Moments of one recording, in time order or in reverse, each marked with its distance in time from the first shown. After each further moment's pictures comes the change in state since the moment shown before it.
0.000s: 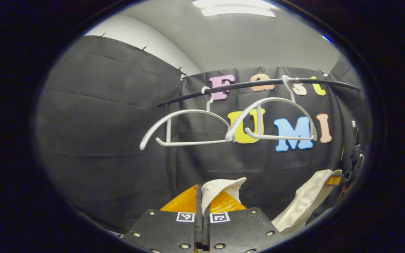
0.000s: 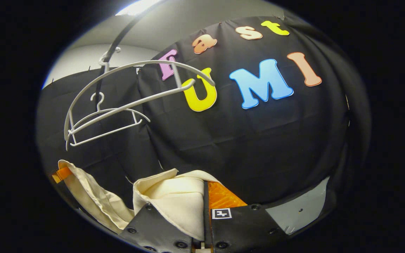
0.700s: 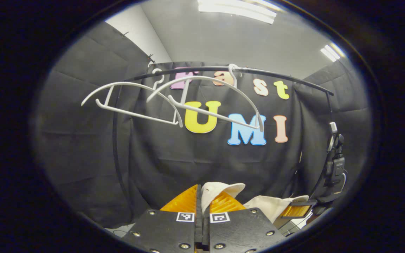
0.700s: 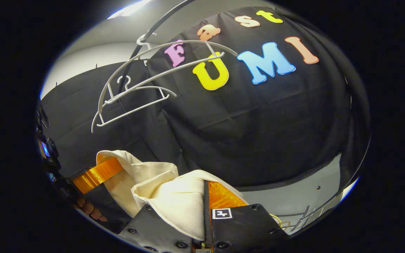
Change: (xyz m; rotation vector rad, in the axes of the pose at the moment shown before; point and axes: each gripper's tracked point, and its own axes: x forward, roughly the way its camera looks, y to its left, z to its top) left arm -0.039 -0.118 -0.071 -0.115 0.079 -0.316; right arm -0.067 0.067 -0.107 0.103 0.134 0.063
